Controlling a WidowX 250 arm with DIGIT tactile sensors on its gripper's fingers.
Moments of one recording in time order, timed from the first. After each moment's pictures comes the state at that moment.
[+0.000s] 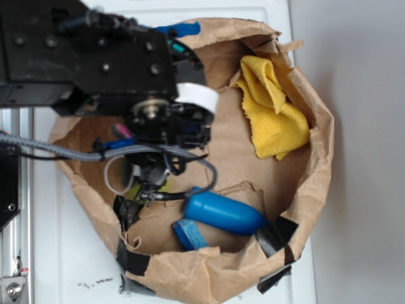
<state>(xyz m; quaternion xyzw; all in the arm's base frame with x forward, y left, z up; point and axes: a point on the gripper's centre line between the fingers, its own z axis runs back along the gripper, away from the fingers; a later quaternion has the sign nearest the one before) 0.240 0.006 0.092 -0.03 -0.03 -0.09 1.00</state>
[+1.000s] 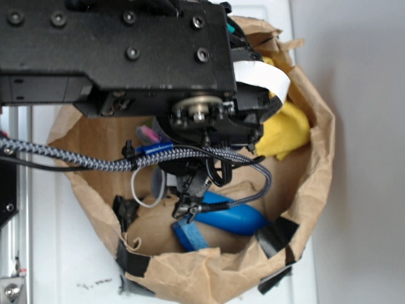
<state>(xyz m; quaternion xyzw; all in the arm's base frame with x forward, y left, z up) 0.260 -0.006 0.137 -0.01 -0.04 -0.06 1.00</state>
